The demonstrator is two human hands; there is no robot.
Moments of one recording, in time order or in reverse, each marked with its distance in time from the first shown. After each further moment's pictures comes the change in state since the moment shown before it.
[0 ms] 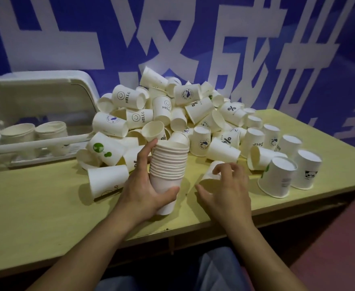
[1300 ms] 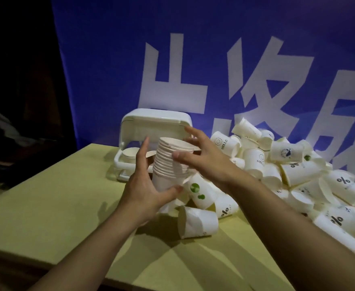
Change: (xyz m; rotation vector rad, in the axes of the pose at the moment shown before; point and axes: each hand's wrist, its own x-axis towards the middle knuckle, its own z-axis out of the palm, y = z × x) left_hand 0.003 -0.038 -0.176 0.003 0.407 -0.176; right_hand 0.096 -0.272 0.039 0.751 -0.788 -0.445
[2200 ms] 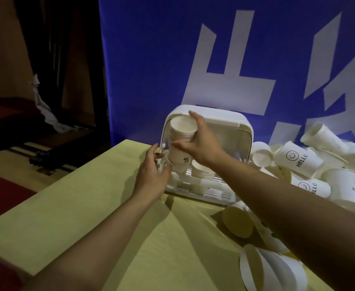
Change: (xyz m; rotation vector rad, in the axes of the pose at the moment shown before) left_hand 0.126 -0.153 -0.053 0.085 0.252 -0.228; right_hand 0.200 0.045 0.114 -0.259 0.106 -0.179
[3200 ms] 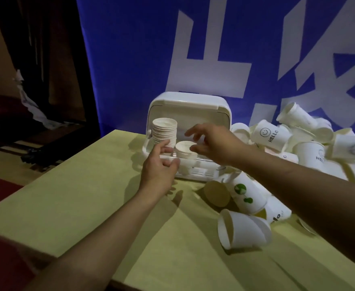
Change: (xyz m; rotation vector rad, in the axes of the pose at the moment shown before) left_hand -0.064 0.047 0.022 -0.150 -0.066 0.027; right_hand -0.079 -0.007 -0.082 -0.464 -0.251 -0.102
